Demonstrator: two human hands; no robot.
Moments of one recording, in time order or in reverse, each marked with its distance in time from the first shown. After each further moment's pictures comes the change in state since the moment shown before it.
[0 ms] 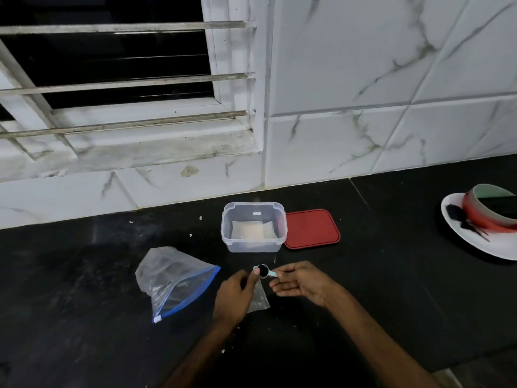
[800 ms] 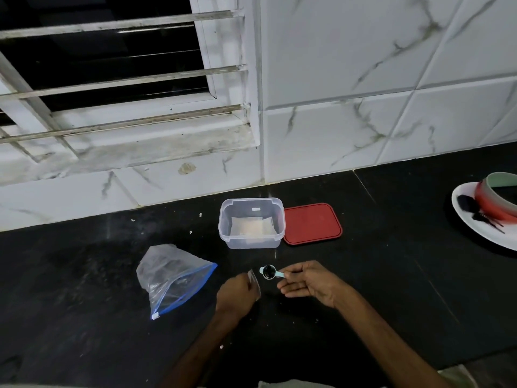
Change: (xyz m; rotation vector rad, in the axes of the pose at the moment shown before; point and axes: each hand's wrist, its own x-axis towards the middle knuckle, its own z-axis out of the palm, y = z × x) left_hand 0.014 -0.001 0.019 0.475 -0.139 -0.079; right_hand -0.004 0.010 -0.028 -0.020 -0.038 0.008
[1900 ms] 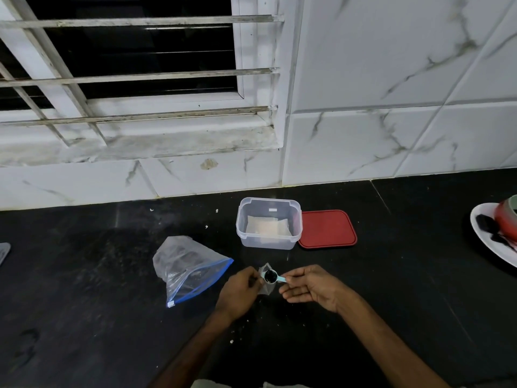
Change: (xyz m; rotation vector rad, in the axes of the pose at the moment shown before) left_hand -0.016 -0.027 -0.027 -0.355 -0.039 0.133; right_hand -0.004 -0.009 0.035 -0.067 -0.024 0.051
